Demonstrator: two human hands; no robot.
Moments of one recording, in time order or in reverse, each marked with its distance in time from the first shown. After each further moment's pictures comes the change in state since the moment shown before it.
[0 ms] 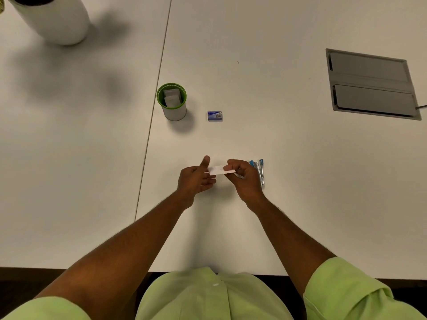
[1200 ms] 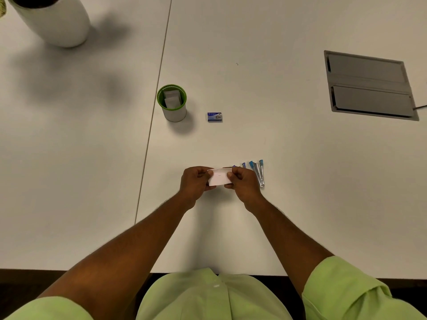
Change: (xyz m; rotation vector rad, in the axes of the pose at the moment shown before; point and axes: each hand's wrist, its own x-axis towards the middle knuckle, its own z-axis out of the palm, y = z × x) left_hand 0.005 -0.011 0.002 0.143 -0.023 0.190; right_hand 0.007 0.012 0.004 -0.009 0.002 0.239
